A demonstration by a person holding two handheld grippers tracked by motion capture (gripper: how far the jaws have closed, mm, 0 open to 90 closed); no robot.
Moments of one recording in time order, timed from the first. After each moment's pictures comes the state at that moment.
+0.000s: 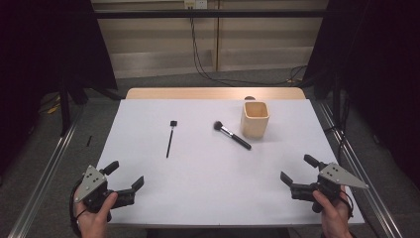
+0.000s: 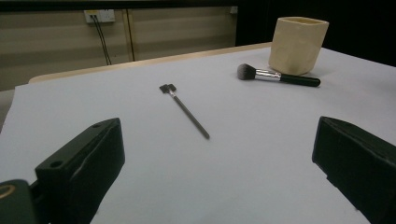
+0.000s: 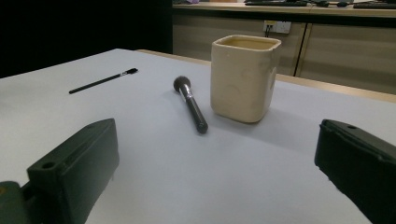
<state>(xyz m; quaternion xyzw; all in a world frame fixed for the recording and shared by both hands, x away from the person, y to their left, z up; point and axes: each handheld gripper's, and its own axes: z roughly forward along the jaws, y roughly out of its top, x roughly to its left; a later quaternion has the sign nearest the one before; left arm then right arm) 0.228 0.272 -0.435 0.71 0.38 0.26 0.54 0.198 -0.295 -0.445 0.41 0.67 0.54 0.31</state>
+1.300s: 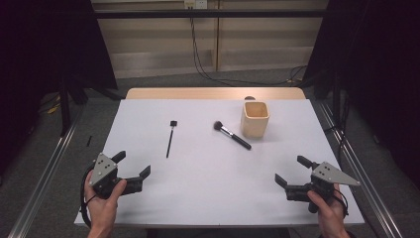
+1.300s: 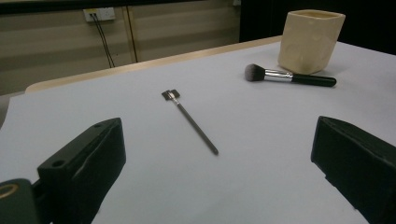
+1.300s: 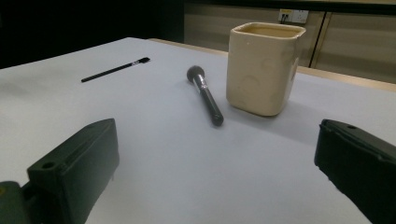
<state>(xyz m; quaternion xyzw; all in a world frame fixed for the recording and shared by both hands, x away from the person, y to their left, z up) 0.258 0.254 -0.430 0.72 0.37 0.26 0.52 0.203 -0.284 -0.449 0.41 0.69 0.53 0.29</state>
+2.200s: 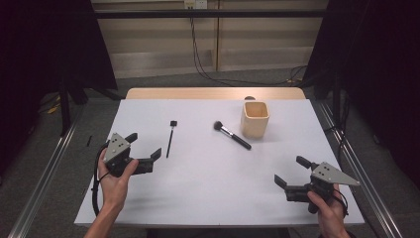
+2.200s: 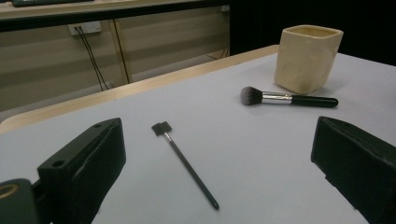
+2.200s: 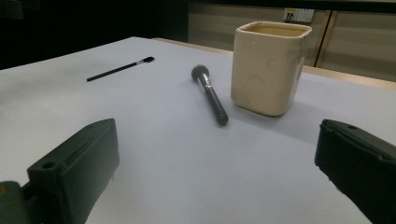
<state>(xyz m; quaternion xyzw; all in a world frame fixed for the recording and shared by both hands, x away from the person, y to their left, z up) 0.305 0.226 -0.412 0.73 0.35 0.26 0.53 0.203 -0.284 -0.449 0.40 0.69 0.53 0.28</state>
